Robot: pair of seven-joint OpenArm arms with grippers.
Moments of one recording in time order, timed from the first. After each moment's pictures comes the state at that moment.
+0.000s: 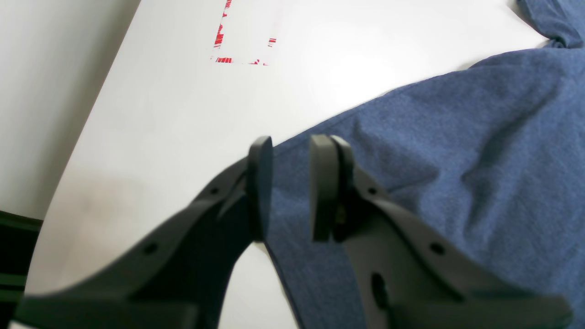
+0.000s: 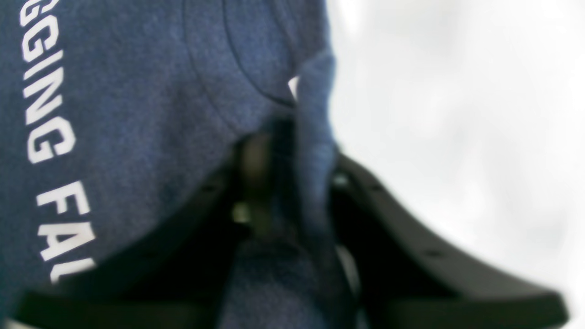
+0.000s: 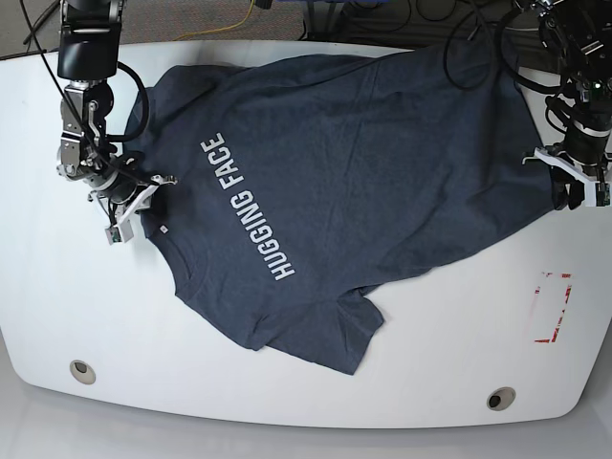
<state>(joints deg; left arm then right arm) 14.9 -12.1 -38.1 110.4 -18.0 -26.4 41.4 2.9 25.5 6.3 69.1 30.3 27.6 -37.4</state>
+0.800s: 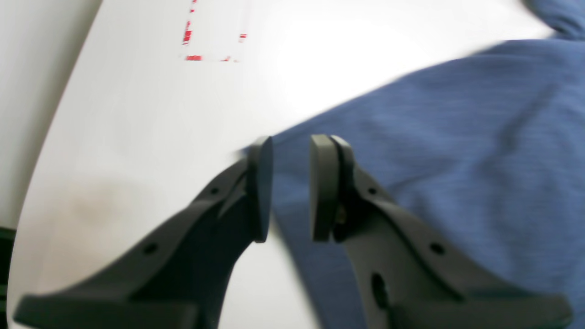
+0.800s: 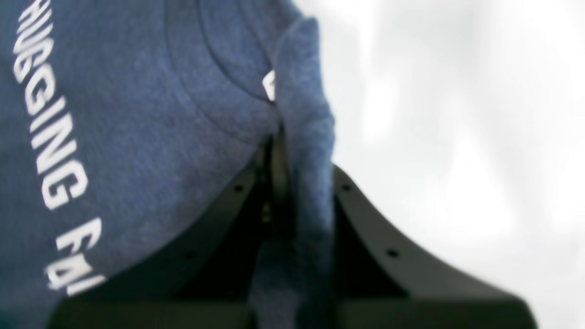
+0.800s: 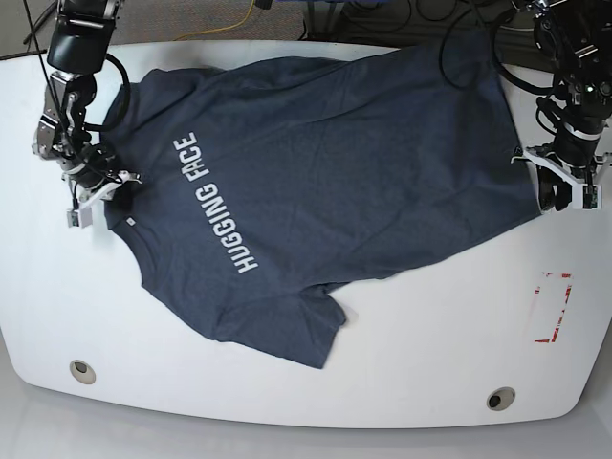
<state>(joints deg) 15.0 -12.1 -34.9 109.7 -18.0 -26.4 41.4 0.5 26.0 19.0 62.9 32.0 28.5 -35.6</state>
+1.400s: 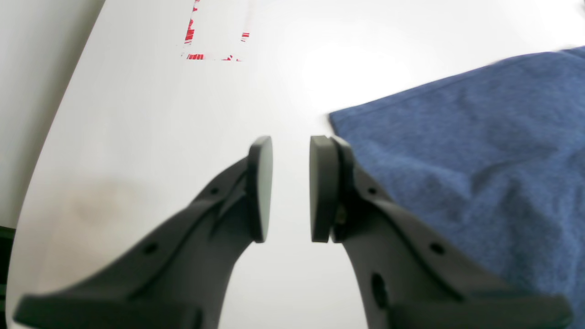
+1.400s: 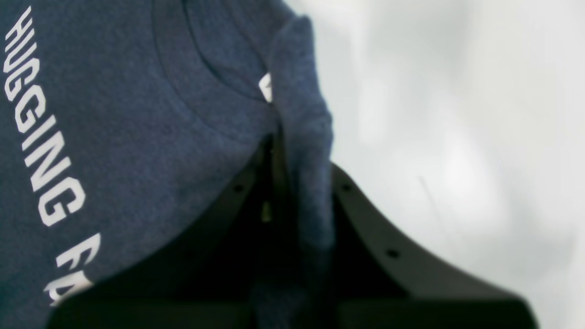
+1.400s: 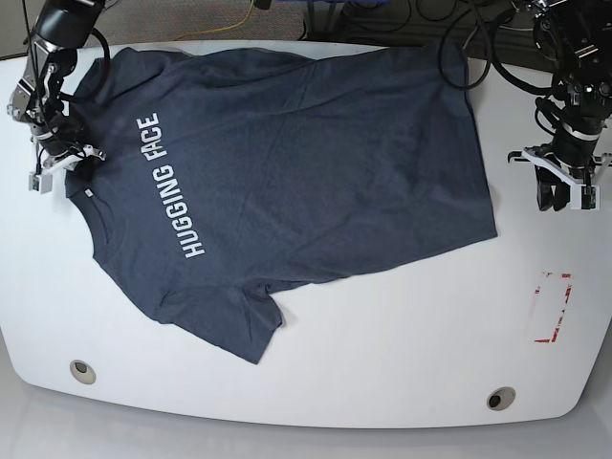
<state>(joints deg) 15.1 -12.1 -33.7 109.7 -18.0 -26.3 41.4 -6.9 26.9 30.6 62.8 32.3 28.6 -34.8</state>
